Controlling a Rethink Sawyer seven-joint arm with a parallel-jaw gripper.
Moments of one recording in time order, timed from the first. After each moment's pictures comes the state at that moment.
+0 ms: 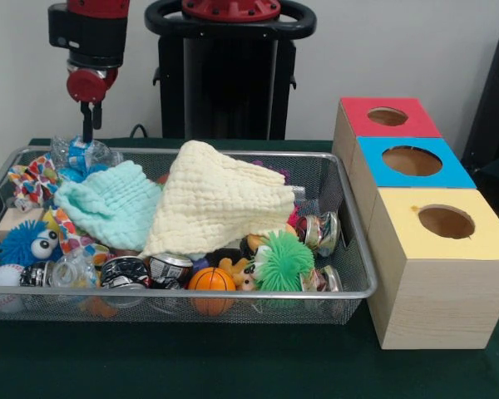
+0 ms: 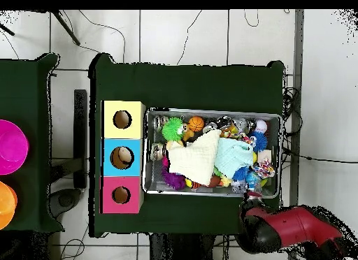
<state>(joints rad) -1.03 -0.79 0.46 2.07 -1.10 0.42 0.55</state>
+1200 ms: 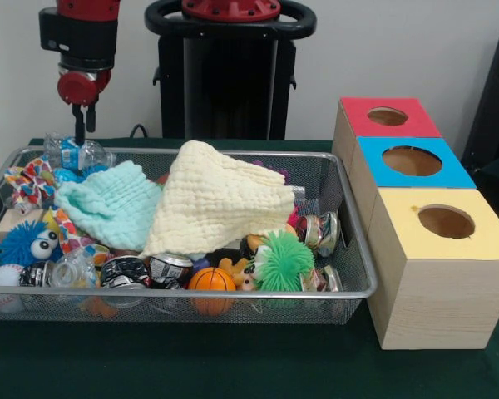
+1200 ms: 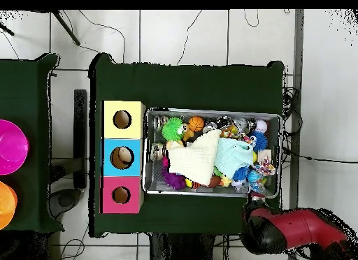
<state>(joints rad) -1.07 -0.77 0.48 2.06 -1.11 0.41 0.55</state>
